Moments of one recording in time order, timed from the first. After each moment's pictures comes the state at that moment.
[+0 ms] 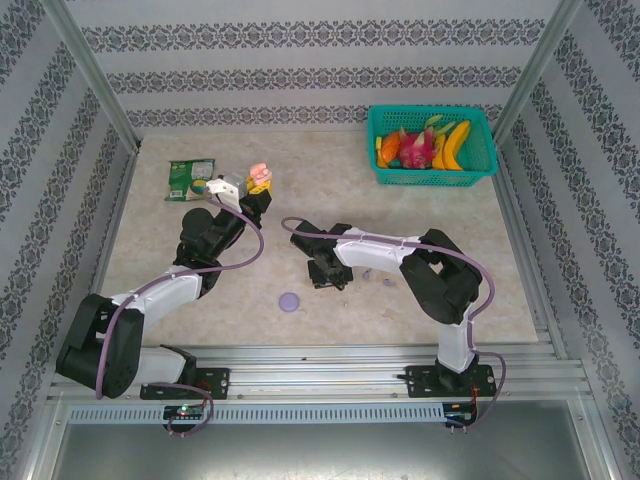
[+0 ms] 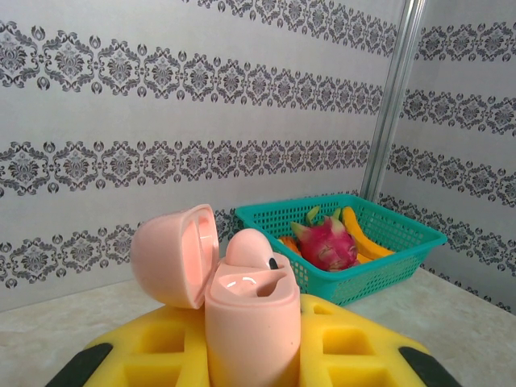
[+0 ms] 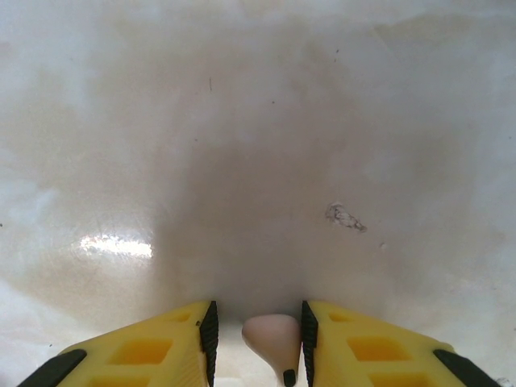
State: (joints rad) left arm -0.31 1.32 0.58 0.89 0.24 -0.15; right arm 0.85 1.94 1.28 -0.79 0.07 0.74
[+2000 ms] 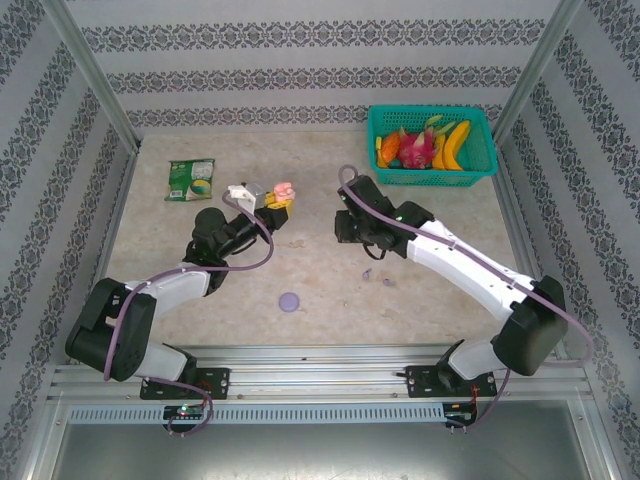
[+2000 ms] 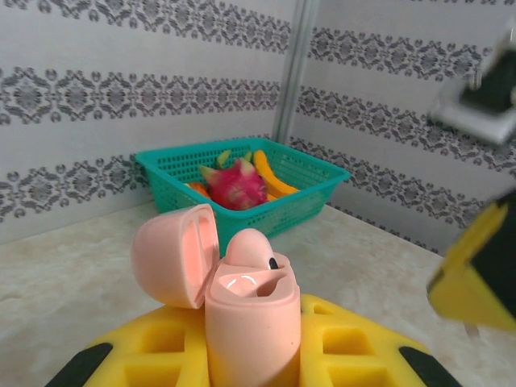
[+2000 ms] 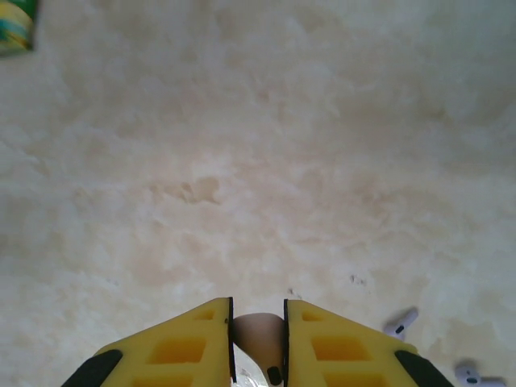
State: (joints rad) left arm -0.35 1.42 0.58 0.89 0.48 -0.17; right arm 0.70 1.43 1.29 -0.74 0.13 0.63
